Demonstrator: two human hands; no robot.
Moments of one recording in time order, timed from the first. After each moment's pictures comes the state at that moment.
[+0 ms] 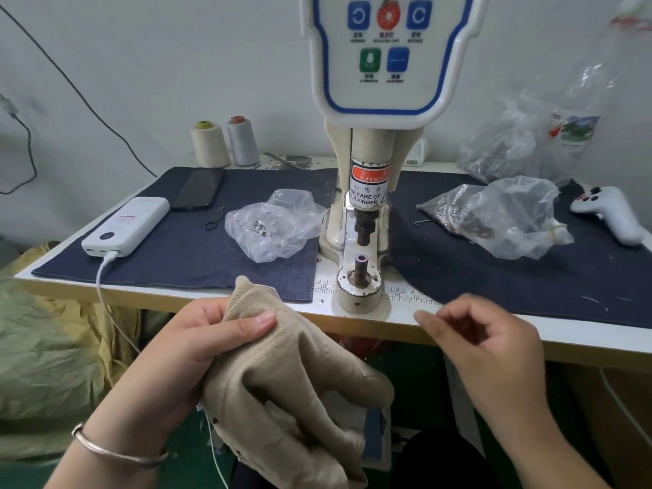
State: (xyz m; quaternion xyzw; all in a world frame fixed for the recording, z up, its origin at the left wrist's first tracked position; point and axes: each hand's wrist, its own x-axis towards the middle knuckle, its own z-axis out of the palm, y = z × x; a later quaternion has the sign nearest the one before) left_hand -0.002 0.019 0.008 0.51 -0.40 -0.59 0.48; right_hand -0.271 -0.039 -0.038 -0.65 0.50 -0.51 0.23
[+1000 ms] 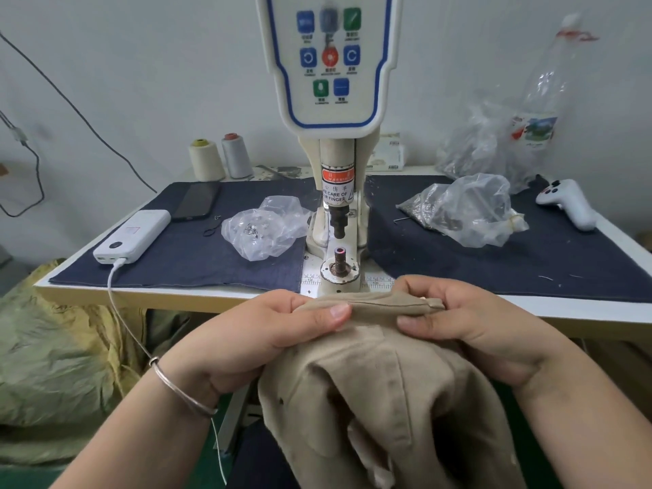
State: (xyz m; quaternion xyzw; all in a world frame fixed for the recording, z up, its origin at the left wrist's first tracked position) left_hand -0.060 0.019 0.036 0.43 -0.49 -0.70 0.29; right_hand -0.297 -0.028 0.021 -0.54 0.27 -0.27 0.75
